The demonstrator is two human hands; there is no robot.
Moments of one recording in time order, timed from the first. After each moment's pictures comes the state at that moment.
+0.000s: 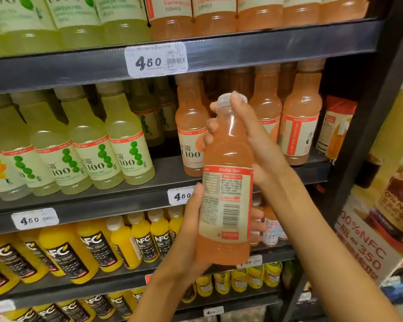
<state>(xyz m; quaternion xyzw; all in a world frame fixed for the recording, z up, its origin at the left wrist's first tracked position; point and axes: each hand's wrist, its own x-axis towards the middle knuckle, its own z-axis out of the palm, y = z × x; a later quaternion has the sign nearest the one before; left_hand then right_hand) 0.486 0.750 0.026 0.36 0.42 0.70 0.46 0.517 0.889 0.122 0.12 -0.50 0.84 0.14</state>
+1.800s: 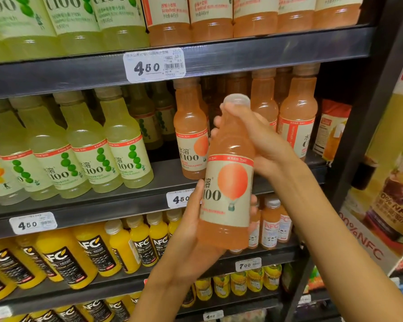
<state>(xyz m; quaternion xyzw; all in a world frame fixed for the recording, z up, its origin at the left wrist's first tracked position) 0.484 0.758 0.030 0.29 0.33 0.73 0.52 0.512 0.906 0.129 0.02 -0.51 0.83 0.22</state>
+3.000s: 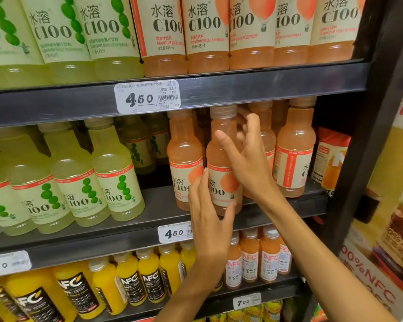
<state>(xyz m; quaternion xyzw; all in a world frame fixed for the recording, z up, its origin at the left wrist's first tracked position) 0.456 0.843 0.027 0.36 0.70 0.60 -0.15 0.481 0.928 0.120 -0.04 -0.75 0.43 0.50</state>
